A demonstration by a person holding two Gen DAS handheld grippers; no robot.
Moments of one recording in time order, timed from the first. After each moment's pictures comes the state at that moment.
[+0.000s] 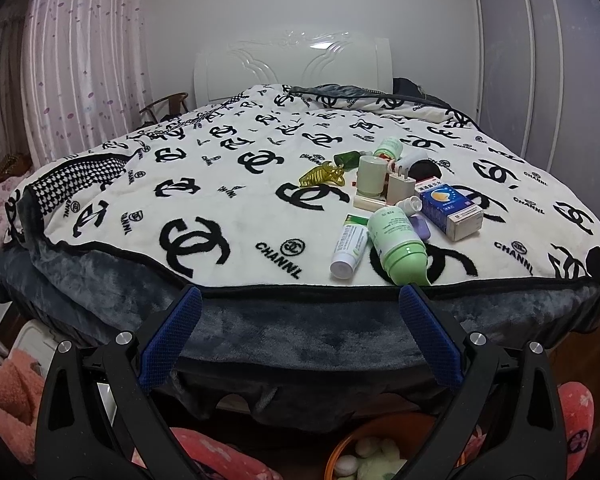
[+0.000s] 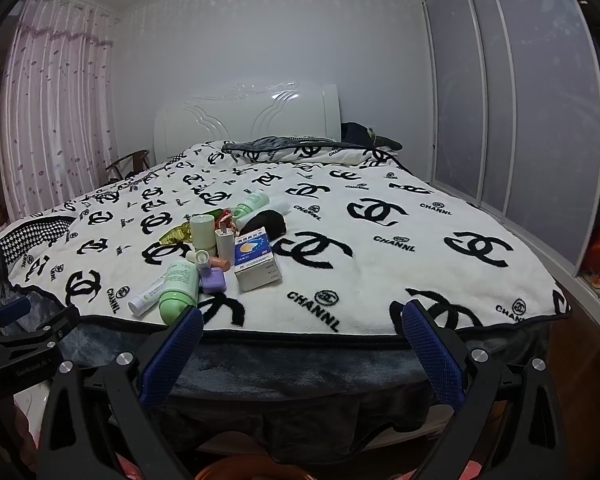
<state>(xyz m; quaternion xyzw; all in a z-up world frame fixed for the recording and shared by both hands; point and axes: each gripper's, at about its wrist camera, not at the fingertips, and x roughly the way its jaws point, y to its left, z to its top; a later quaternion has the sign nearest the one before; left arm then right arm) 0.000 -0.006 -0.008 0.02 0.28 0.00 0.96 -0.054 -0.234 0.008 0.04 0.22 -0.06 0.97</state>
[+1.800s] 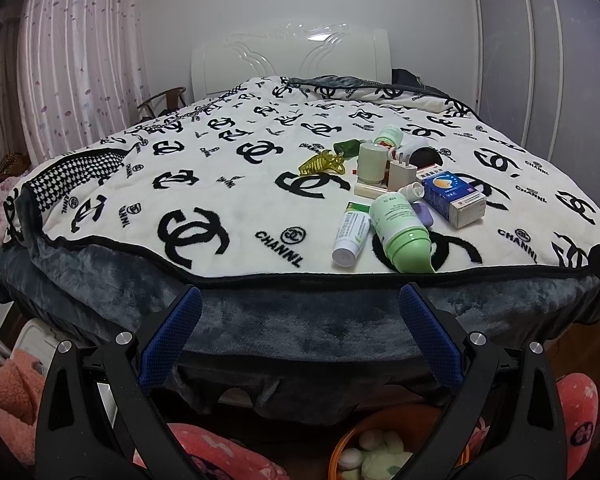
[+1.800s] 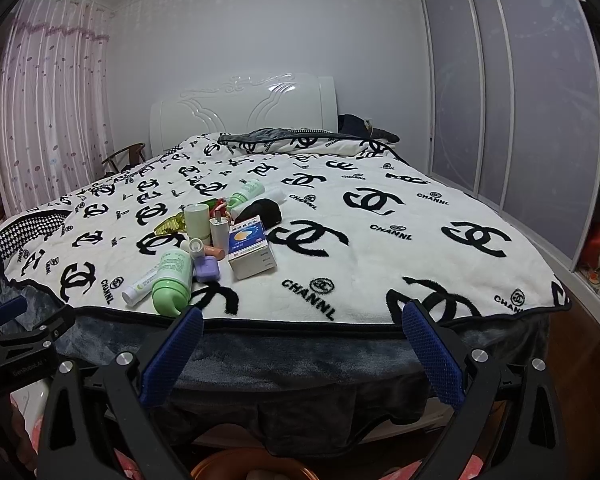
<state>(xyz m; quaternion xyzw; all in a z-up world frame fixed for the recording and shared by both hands) 0.001 -0.008 -0.016 0.03 0.29 0.00 0.96 -0.052 -0.239 -0.004 0.04 0.24 -0.06 0.97</state>
